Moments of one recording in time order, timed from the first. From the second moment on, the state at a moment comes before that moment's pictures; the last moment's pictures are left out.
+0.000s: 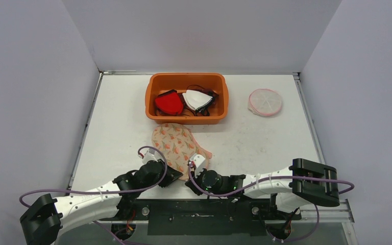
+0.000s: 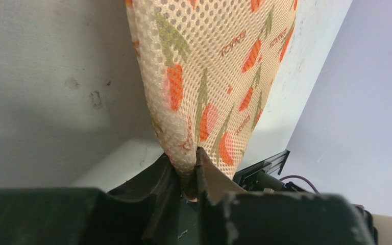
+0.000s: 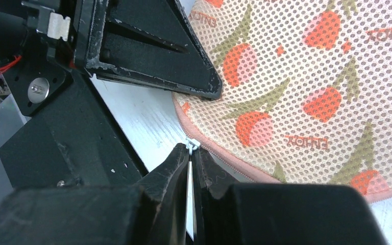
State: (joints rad) left arm -0.97 0.77 0.17 -0.07 -0.18 -1.53; right arm 1.35 1.41 0.47 0.42 0.22 0.45
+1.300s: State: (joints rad) left arm -0.87 1.32 0.49 0.15 0.15 -0.97; right arm 1.55 1.01 0.27 0.10 0.59 0.58
